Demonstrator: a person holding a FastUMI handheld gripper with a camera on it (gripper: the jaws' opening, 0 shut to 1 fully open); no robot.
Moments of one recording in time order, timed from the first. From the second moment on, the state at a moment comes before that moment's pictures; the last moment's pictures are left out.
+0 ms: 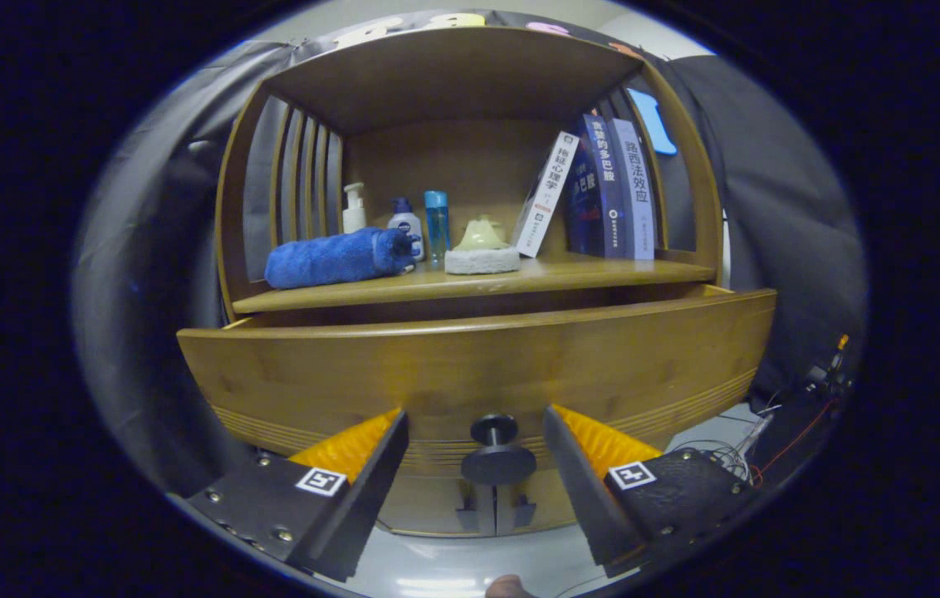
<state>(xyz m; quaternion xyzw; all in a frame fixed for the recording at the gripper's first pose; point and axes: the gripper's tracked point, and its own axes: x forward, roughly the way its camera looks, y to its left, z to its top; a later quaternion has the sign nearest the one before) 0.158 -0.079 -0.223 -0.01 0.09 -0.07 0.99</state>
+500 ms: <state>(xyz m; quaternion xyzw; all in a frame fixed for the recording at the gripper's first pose) 0.204 -0.080 -0.224 0.02 0.12 -0.07 0.99</state>
